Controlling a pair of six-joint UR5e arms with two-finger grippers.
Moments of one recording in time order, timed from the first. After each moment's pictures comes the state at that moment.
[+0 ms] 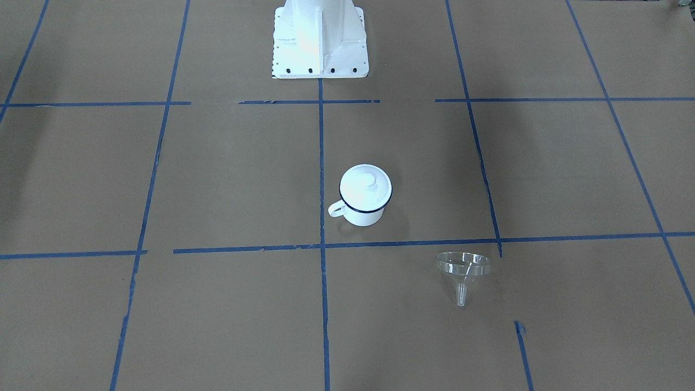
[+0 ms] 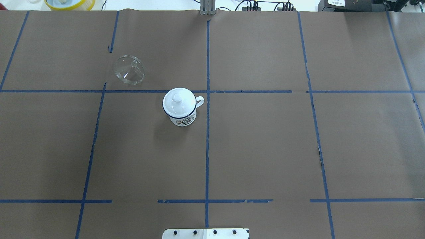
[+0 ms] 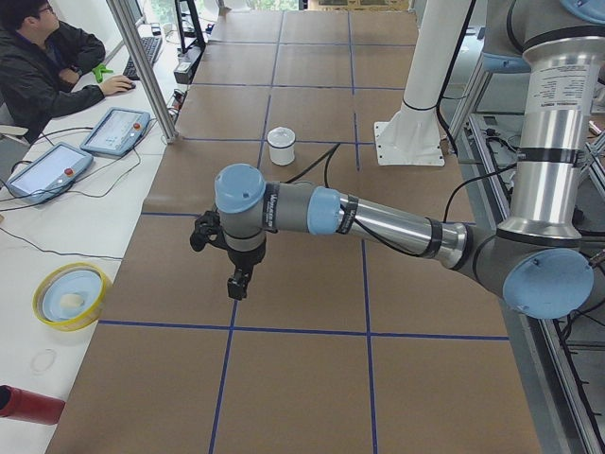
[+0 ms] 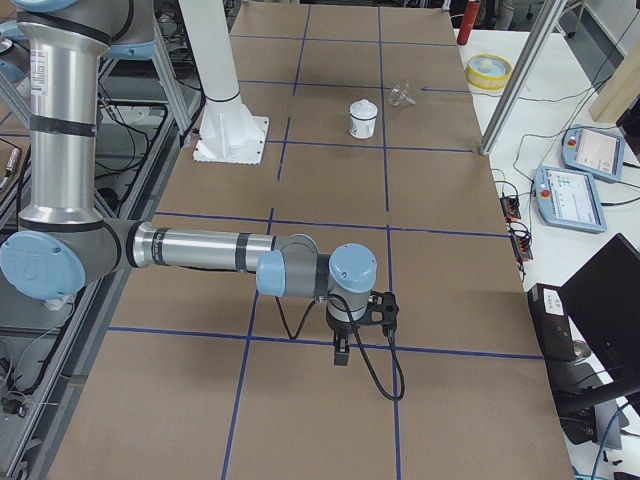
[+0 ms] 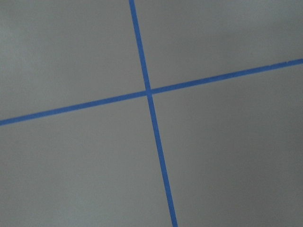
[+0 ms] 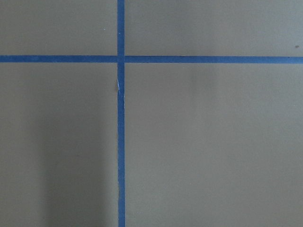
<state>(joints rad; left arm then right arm) -1.62 -1.69 -1.77 -1.41 -2.36 0.19 1.57 -1.68 1.65 -1.57 2.29 0.01</state>
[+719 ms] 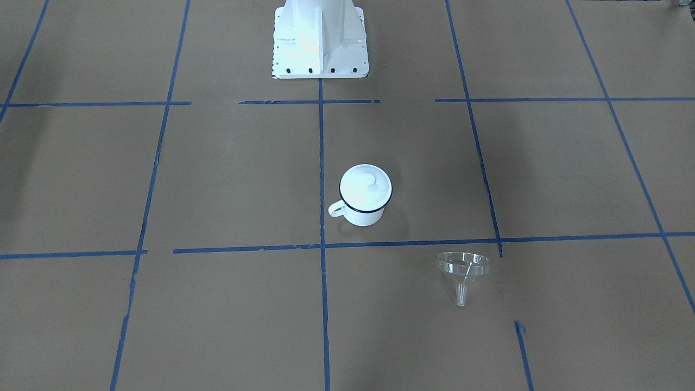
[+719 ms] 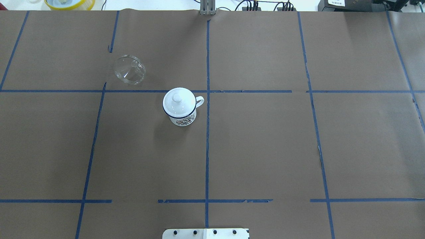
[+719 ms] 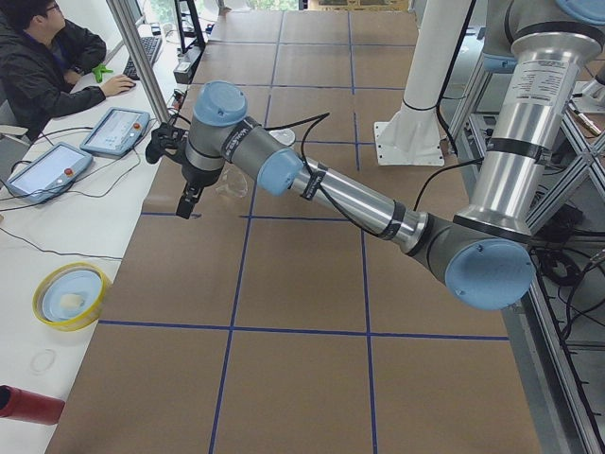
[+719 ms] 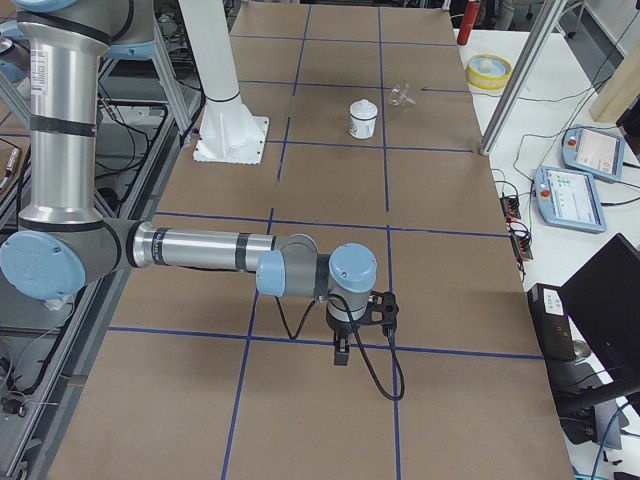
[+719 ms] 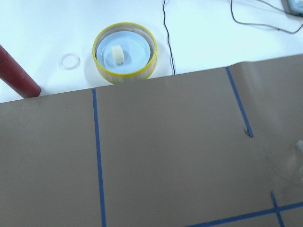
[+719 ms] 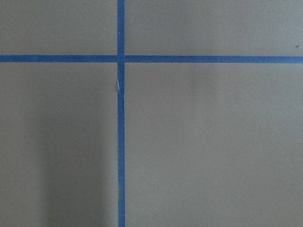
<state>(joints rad) -1.51 -1.83 -1.79 -1.83 -2.35 -0.41 1.57 -1.68 1.65 -1.57 2.29 0.01</state>
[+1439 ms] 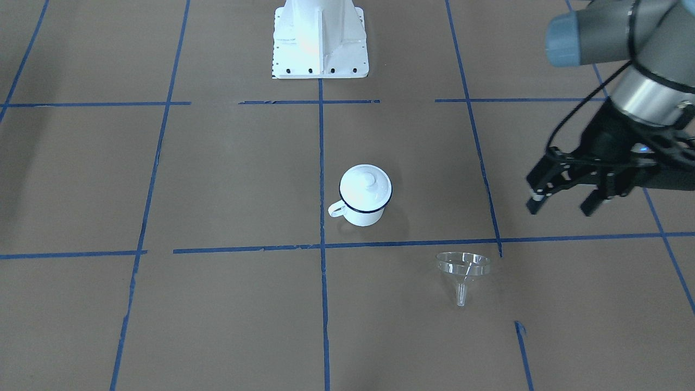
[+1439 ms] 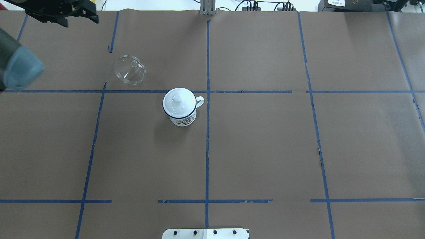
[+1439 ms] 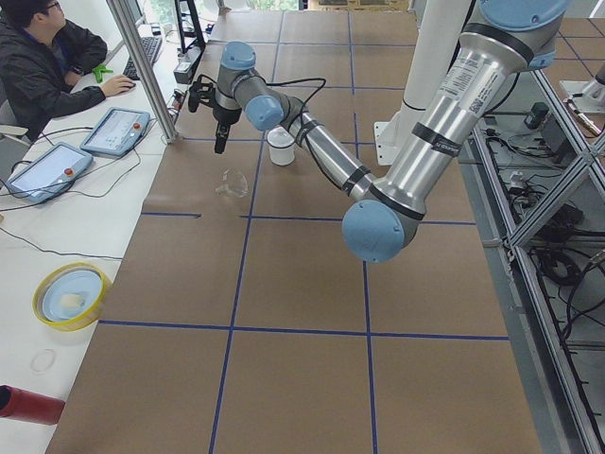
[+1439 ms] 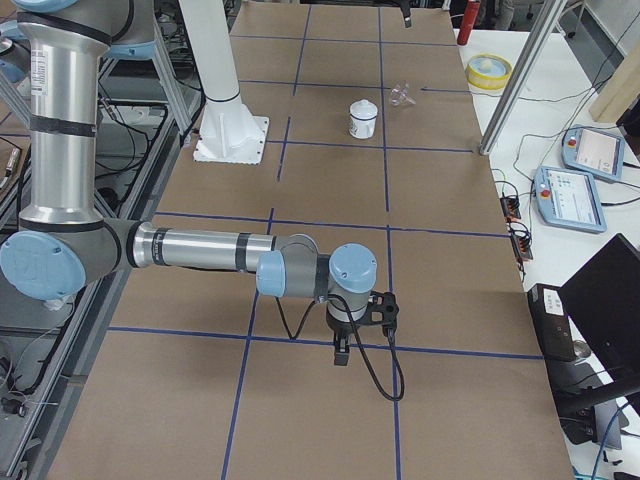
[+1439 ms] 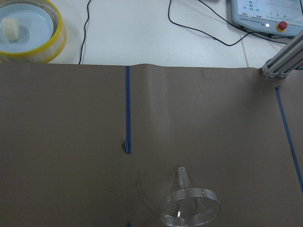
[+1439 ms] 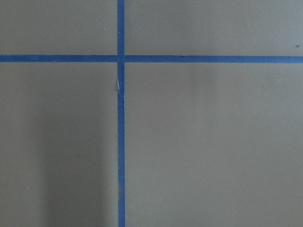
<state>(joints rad) -1.05 -2.14 -1.76 -1.71 -2.09 -0.99 1.57 -1.68 1.65 -1.57 2.29 0.01</state>
